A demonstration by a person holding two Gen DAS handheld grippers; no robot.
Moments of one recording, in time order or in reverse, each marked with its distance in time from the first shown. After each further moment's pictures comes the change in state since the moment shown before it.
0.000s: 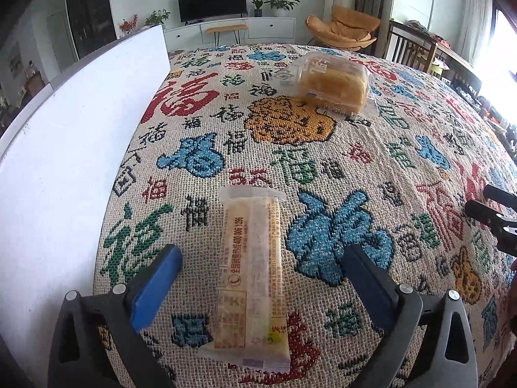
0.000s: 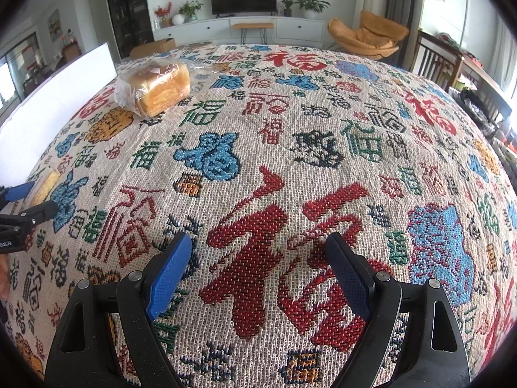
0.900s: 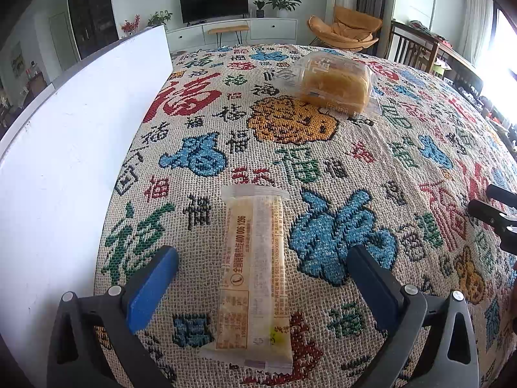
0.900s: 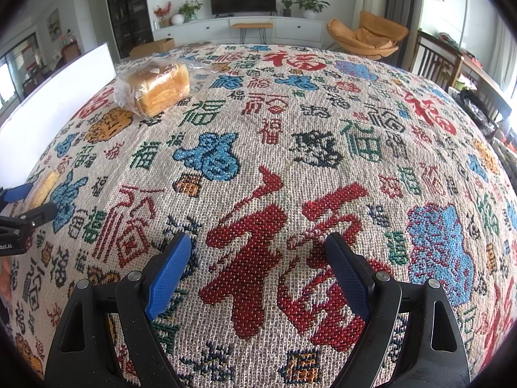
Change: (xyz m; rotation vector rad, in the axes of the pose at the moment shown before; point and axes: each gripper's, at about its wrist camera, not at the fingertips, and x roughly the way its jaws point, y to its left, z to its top) left arm 0.001 0.000 -0.002 -0.006 -0.001 0.010; right arm -0.001 0.000 0.000 -0.001 -0.001 -0.006
